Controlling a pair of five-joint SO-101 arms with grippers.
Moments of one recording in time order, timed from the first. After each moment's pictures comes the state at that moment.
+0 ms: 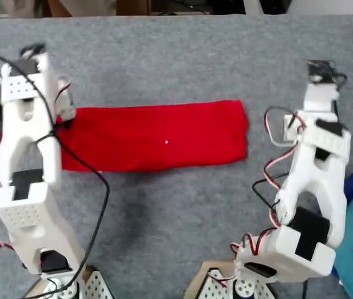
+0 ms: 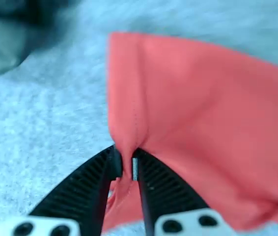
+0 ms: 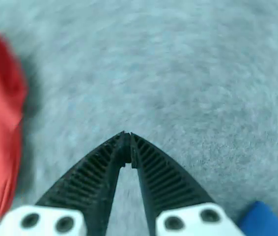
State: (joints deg) left arm -11.3 21.7 -24.4 91.8 1.1; right arm 23.8 0.7 29.1 33.8 12.2
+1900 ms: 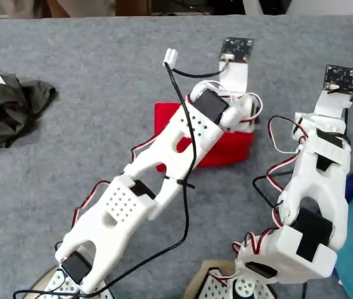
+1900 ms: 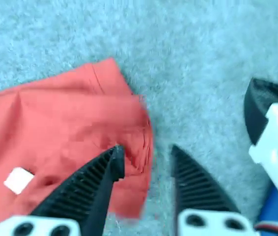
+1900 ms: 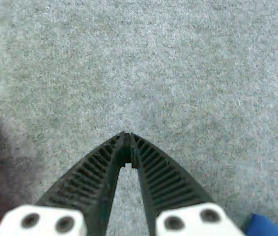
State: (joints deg) left arm 39.3 51.3 -73.1 81.9 21.0; right arm 26.3 0.7 33.7 21.0 8.1
